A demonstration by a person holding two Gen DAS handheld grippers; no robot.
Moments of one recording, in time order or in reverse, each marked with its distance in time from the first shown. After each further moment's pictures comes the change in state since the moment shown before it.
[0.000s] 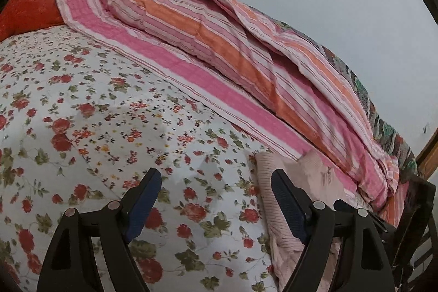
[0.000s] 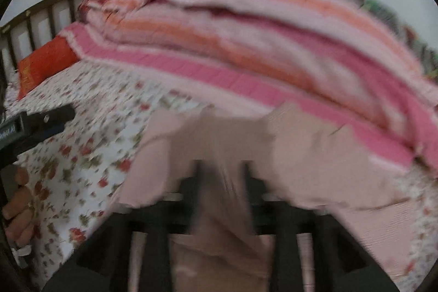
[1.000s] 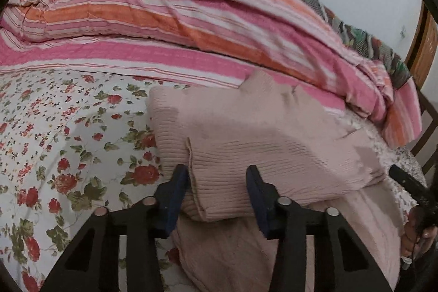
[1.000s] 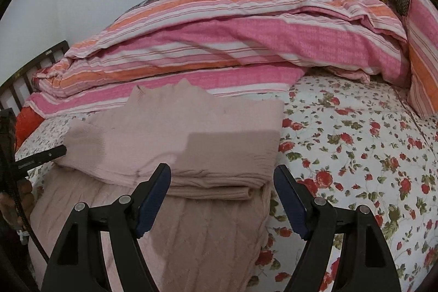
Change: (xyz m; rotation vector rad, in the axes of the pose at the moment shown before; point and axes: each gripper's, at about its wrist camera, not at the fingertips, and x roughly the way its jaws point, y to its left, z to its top) left arm 0.046 -0.110 -0.065 0.375 0.191 -0.039; right arm -0.114 -0.207 -0.136 0.375 -0.128 -0.147
